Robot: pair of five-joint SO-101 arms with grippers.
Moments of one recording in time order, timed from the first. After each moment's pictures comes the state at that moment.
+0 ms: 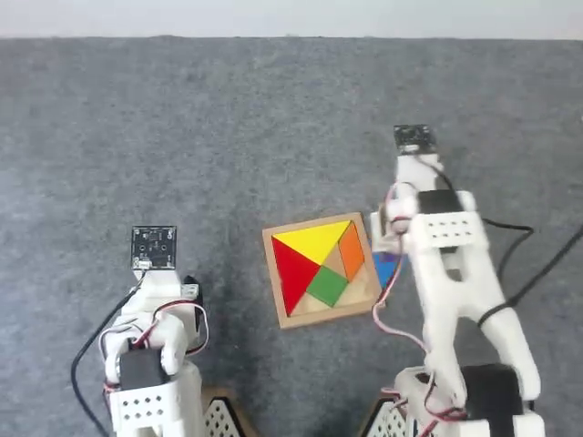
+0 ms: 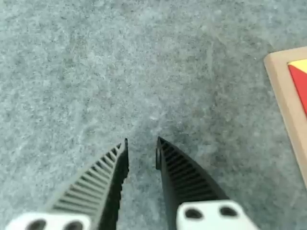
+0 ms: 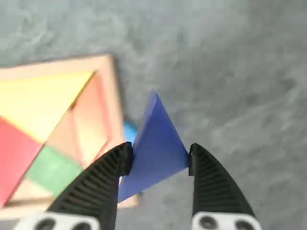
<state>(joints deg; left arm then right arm) -15.0 -102.8 97.2 72.0 -1.5 -12.0 -16.8 35.7 66.5 -4.9</state>
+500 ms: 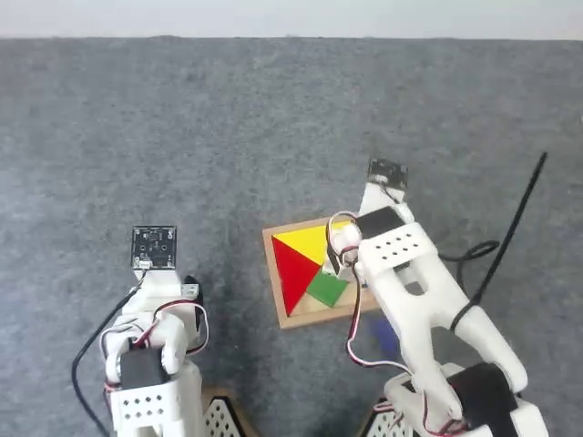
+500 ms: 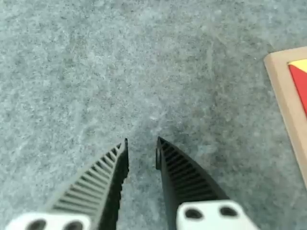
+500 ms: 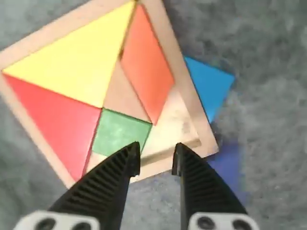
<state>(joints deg) -15.0 -102.8 97.2 72.0 -1.5 -27.5 -17.1 41.0 69.2 -38.9</state>
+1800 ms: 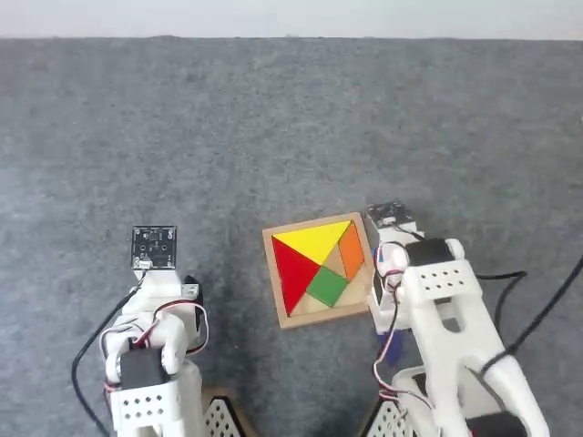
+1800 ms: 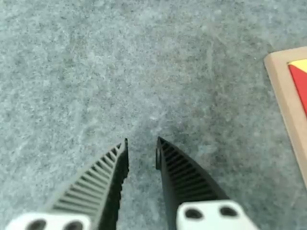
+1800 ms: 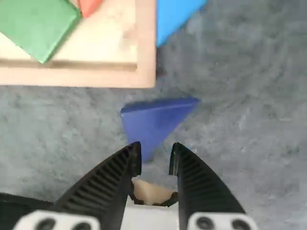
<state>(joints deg) -15.0 -102.8 97.2 72.0 -1.5 -14.5 -31.6 56.4 81.1 5.1</state>
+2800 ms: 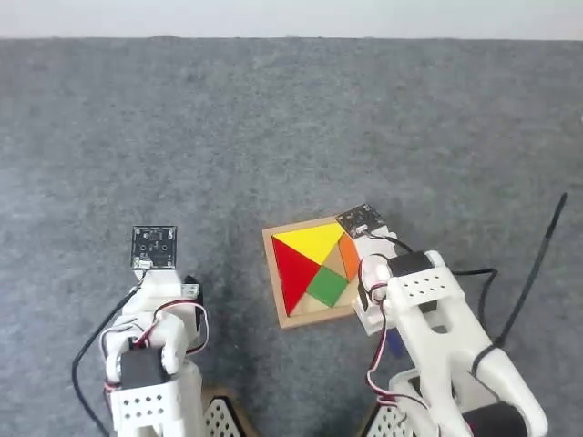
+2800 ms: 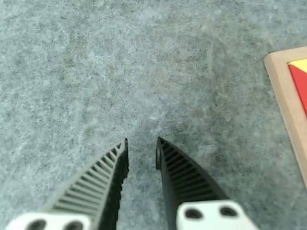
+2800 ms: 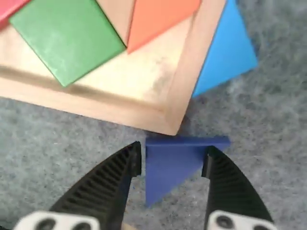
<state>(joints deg) -15.0 -102.8 97.2 72.0 -1.5 -19.4 -27.9 63.0 64.2 10.0</state>
